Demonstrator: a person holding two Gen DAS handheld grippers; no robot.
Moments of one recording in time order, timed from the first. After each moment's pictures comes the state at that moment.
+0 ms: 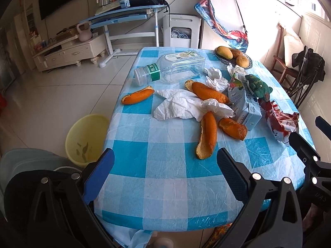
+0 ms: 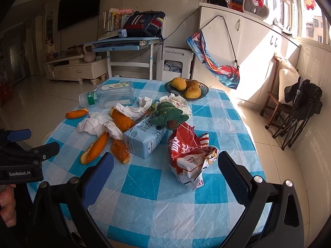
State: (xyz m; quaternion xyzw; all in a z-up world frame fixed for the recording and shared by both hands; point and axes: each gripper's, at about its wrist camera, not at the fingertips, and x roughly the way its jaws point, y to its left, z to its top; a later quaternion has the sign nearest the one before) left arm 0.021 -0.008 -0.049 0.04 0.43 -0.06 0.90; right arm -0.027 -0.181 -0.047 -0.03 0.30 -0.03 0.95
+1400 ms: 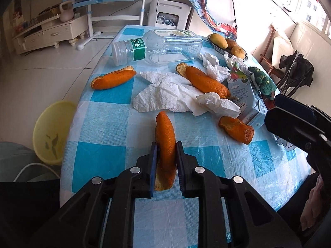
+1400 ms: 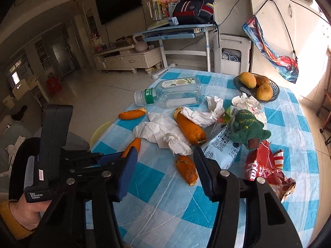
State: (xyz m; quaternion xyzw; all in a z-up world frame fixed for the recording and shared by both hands) left arm 0.062 0.009 -0.100 -0.02 0.47 -0.13 0.87; right arm 0.050 -0.132 -0.048 -0.02 0.37 0.18 0.91
